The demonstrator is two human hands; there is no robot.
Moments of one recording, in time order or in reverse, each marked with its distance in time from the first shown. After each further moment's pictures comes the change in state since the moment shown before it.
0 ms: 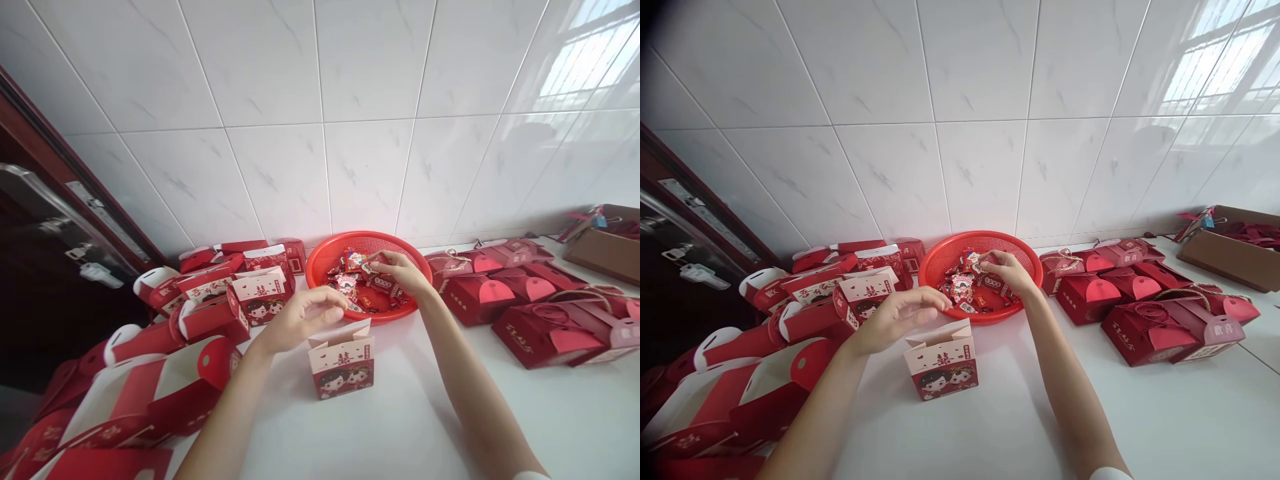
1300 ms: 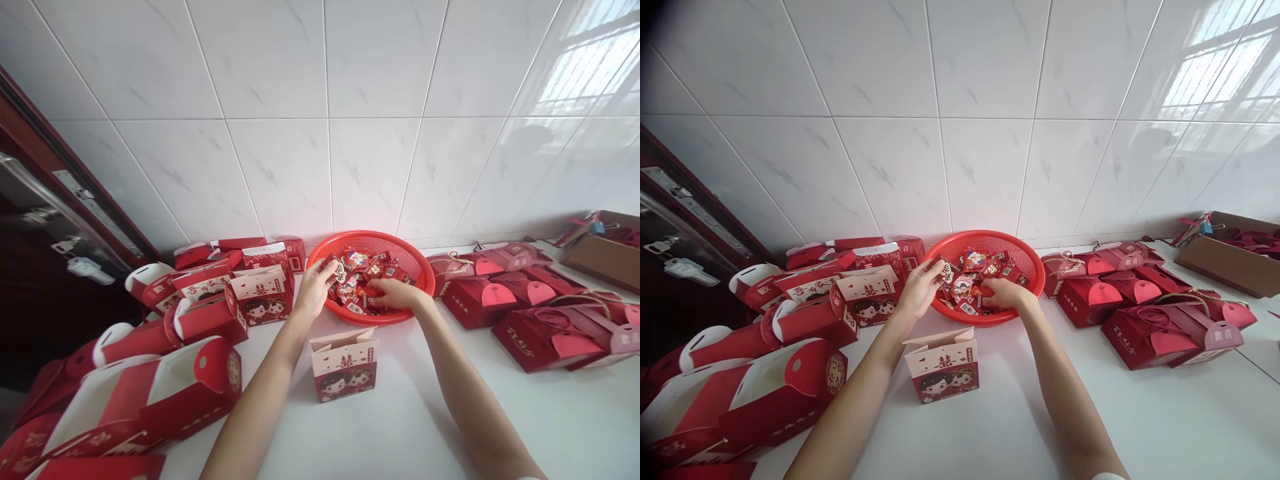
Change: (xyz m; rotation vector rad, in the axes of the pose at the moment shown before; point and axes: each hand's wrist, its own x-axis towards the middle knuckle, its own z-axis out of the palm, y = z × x) left_hand 0.074 -0.059 0.017 -0.759 0.582 -0.092; right_hand 0.004 0.013 0.006 -0.946 -0.264 0.169
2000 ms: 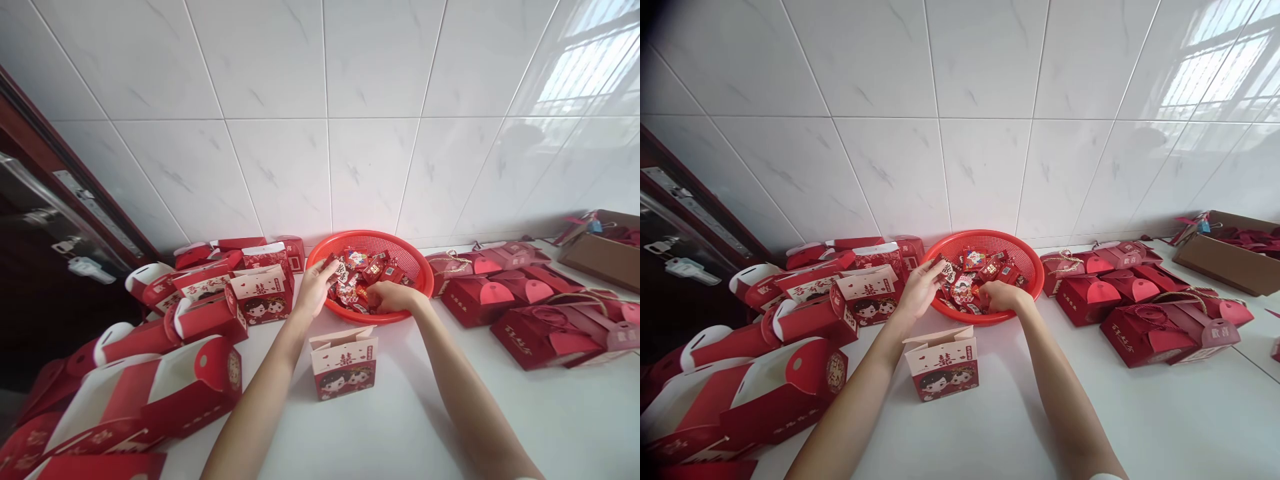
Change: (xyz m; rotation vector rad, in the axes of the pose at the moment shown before) left_hand -0.002 0.001 0.005 -0.051 0.025 -0.047; right_hand 0.001 0.000 0.007 -0.084 -0.176 0.040
